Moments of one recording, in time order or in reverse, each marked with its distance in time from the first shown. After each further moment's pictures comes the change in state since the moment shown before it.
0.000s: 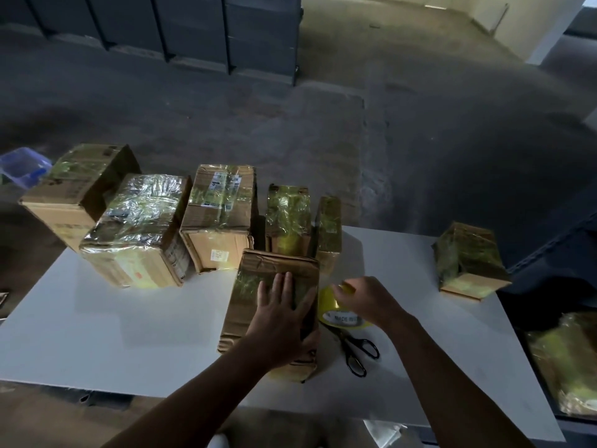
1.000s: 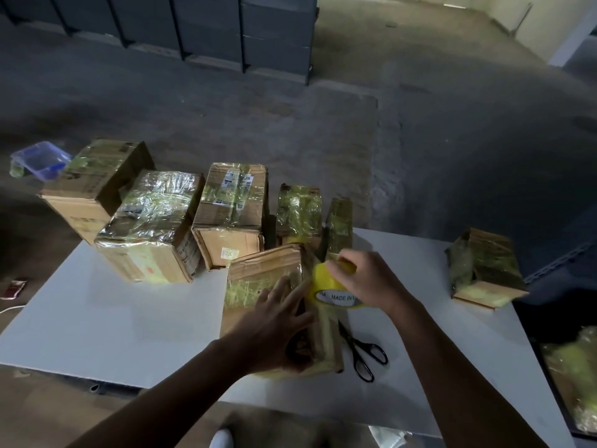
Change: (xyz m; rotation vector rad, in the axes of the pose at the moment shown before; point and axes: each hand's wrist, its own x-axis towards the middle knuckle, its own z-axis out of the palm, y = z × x) left_hand -0.033 -0.029 -0.040 -0.011 0.178 0.332; right_hand 0.017 -0.054 -0.026 -0.017 0.090 -0.154
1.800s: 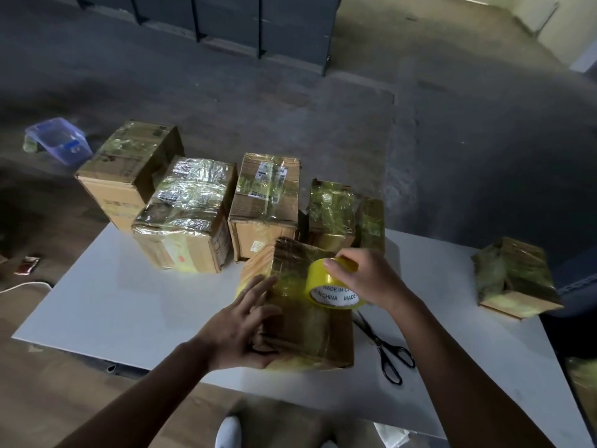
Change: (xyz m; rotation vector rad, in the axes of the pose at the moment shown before) left_hand -0.091 -0.085 0.036 -0.289 0.240 -0.051; right_hand 0.027 -0.053 0.042 -0.003 -0.131 -0.001
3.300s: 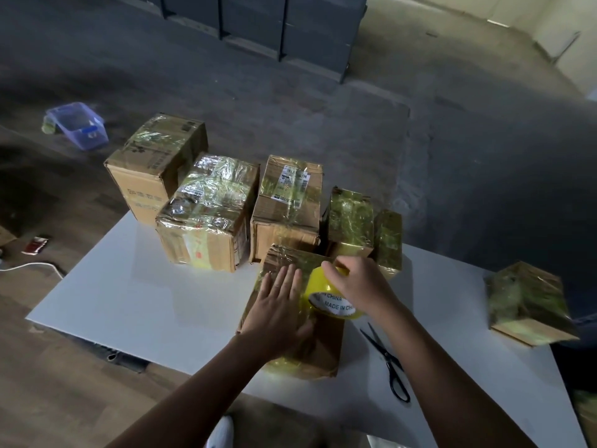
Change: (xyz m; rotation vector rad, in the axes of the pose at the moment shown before) left_hand 0.044 0.015 0.025 0.218 -0.235 -0.489; right_hand 0.021 -0.038 0.031 -0.068 0.079 0.048
